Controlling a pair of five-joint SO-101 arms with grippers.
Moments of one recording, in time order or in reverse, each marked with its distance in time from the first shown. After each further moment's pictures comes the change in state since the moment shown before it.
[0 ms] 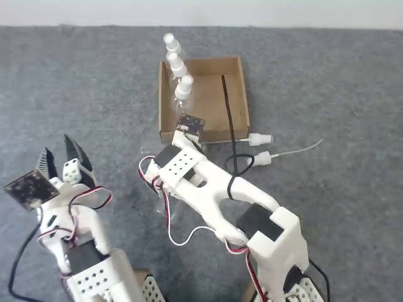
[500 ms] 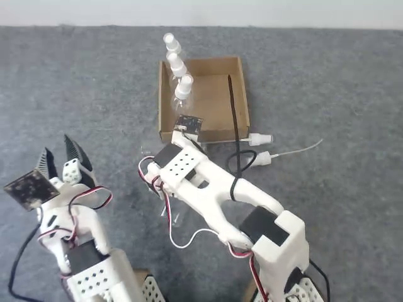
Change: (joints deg) left arm 0.0 0.0 0.0 0.0 0.0; right arm -0.4 -2.9 0.0 5.0 5.9
